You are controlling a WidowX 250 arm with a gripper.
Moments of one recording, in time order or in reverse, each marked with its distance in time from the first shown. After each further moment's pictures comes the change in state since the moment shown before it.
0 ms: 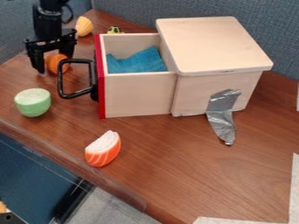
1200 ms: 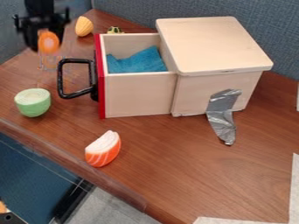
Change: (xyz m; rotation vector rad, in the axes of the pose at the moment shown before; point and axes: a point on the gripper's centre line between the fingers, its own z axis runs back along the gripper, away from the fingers) arm 0.011 0.011 0.053 -0.015 -0.042 -0.018
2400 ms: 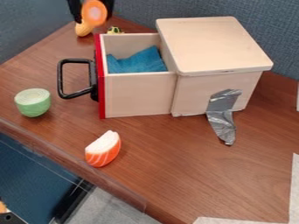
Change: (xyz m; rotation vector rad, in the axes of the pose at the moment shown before) arm -0.082 -0.039 0.088 -0.157 0.003 -0.317
